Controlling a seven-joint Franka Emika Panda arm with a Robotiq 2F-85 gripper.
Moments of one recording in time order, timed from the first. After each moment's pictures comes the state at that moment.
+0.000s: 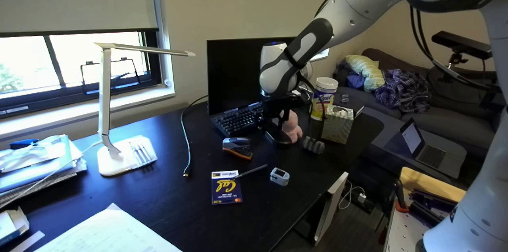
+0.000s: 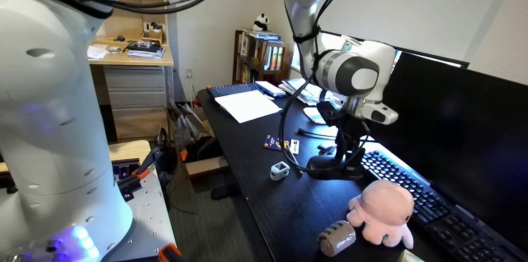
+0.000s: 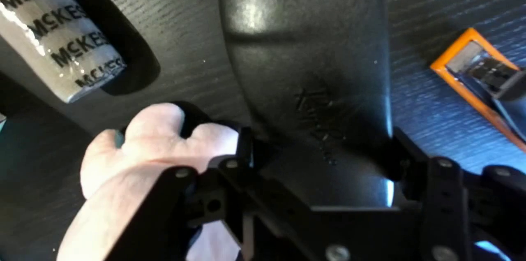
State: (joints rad) arm 0.05 0.54 -0.21 -1.98 0.03 2.47 0.46
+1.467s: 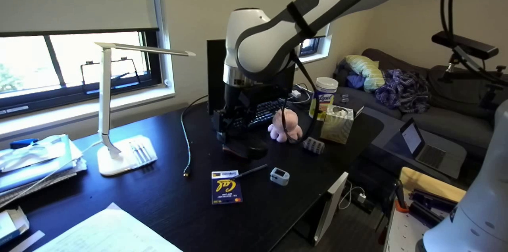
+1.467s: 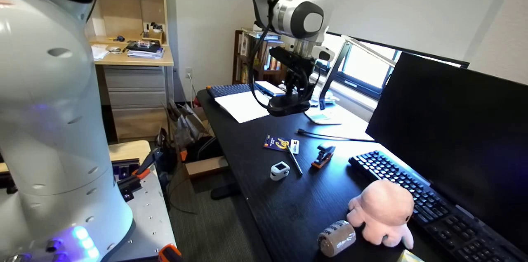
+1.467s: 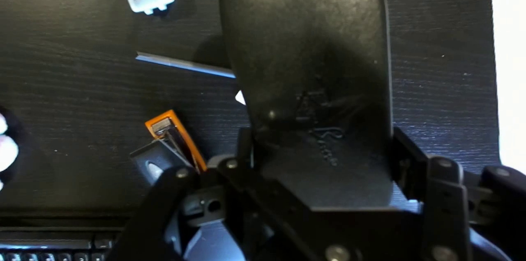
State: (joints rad) arm 0.16 0.29 0.06 -2.05 0.06 2.37 0.32
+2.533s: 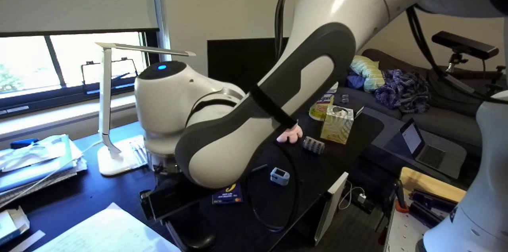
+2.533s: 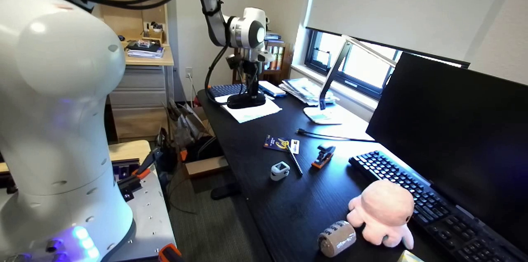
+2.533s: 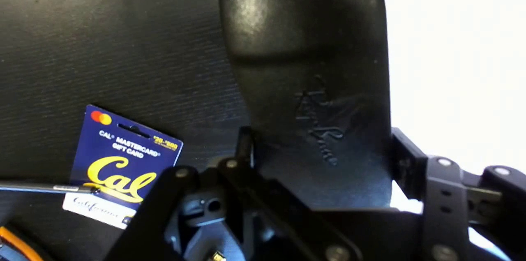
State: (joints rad) arm 0.54 0.56 0.07 -1.84 -0.16 2.43 1.04
